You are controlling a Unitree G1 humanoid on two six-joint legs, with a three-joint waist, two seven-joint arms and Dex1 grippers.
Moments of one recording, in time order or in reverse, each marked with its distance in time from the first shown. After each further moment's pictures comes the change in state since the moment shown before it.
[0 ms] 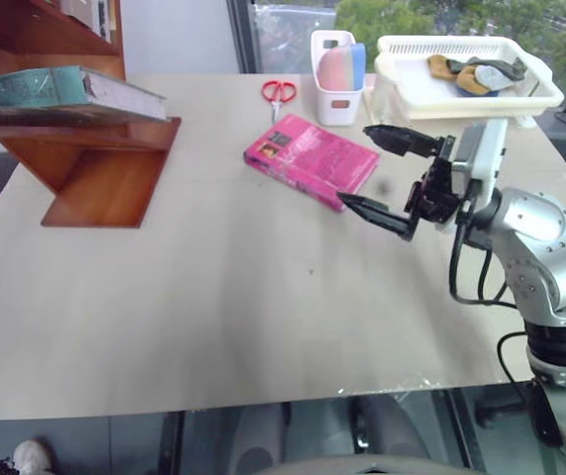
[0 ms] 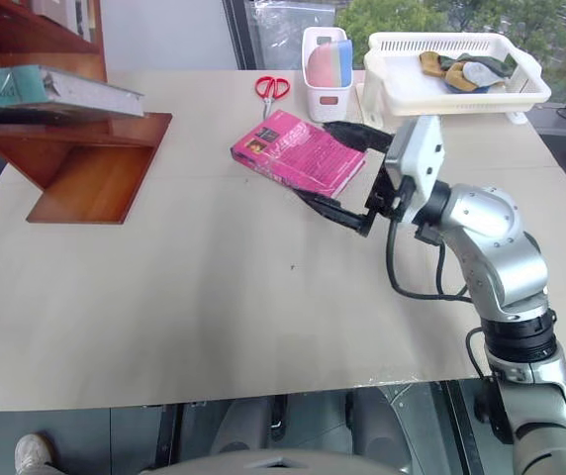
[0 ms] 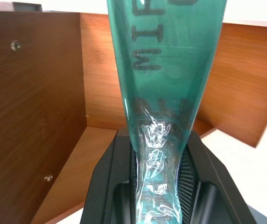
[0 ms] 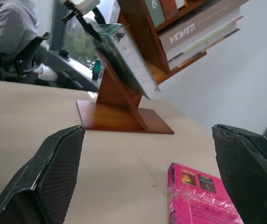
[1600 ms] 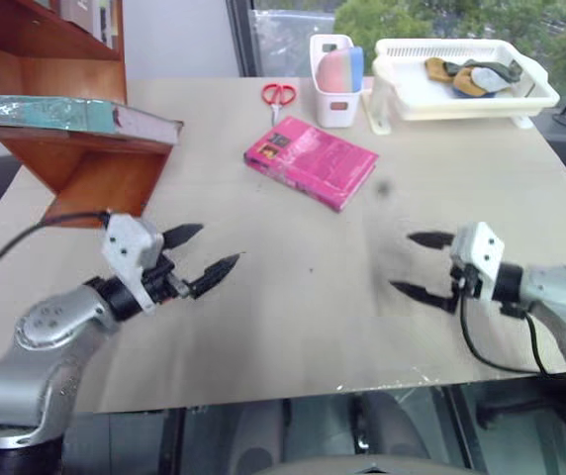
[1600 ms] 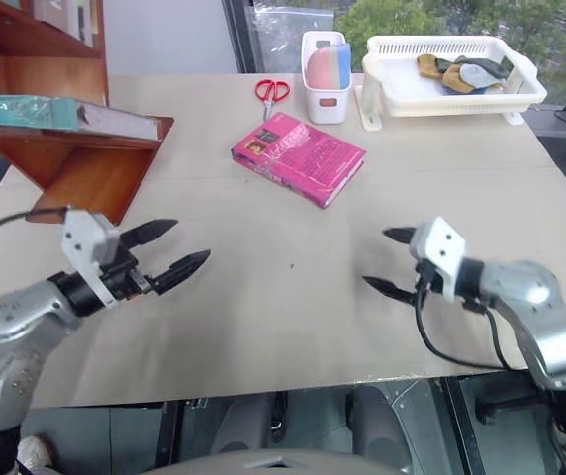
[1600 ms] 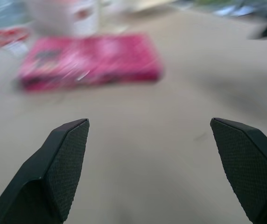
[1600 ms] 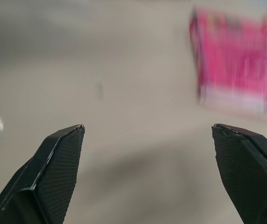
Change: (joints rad) left arm 1.288 -0.684 0.511 -1.348 -0.924 0.929 0.464; right arm 0.472 -0.258 -0.078 -0.031 -0.134 0.039 0.042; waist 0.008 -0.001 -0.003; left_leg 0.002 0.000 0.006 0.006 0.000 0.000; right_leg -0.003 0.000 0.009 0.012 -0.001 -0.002
